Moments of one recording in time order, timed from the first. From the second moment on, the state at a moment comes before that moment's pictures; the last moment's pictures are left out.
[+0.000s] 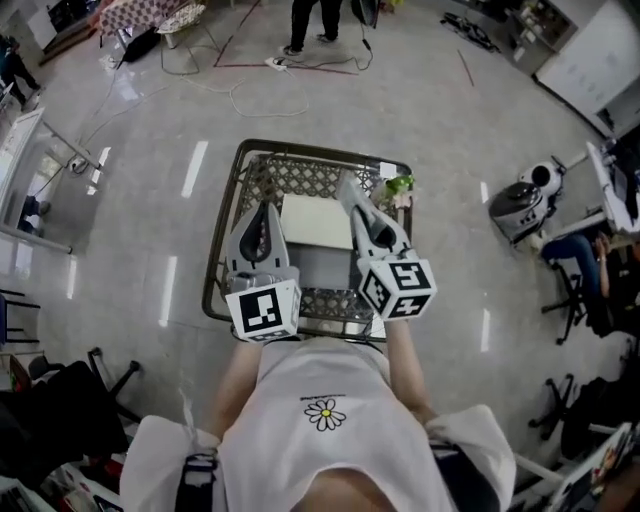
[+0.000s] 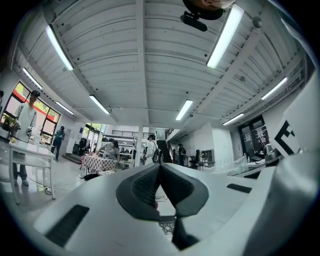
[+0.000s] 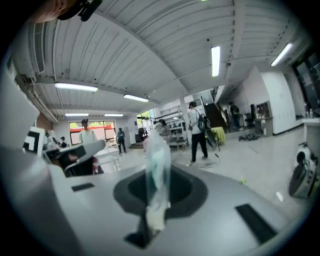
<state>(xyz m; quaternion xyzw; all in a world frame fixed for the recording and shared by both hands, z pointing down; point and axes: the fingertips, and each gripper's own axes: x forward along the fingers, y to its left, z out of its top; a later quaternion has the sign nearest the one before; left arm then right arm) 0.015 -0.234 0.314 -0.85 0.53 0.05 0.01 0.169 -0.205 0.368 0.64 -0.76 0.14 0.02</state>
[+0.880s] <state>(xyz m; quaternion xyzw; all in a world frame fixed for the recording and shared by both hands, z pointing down) -0.028 -0.238 0.371 -0.81 0.58 0.00 -0.04 0.090 -0.190 0.533 0.29 -0.75 0.59 -0.06</state>
